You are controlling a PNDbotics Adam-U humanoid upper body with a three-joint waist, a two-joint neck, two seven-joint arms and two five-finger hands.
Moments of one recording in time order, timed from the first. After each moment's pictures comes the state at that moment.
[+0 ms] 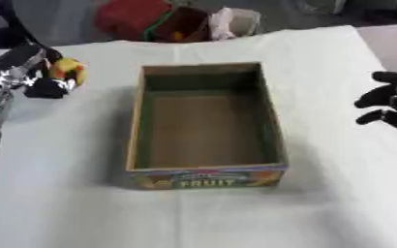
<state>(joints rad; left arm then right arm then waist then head) -0.97 0.51 -0.01 -1.11 -0.86 0.02 -0.32 -0.27 -0.34 -0.06 -1.98 -0.05 0.09 0.05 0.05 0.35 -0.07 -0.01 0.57</state>
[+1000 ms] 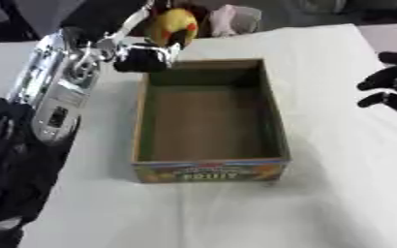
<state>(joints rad) -0.97 0.25 -0.22 -1.54 -1.03 -0.06 -0.37 -0.30 -0.34 -0.06 -1.98 -0.09 0.06 0.03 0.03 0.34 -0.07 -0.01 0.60</state>
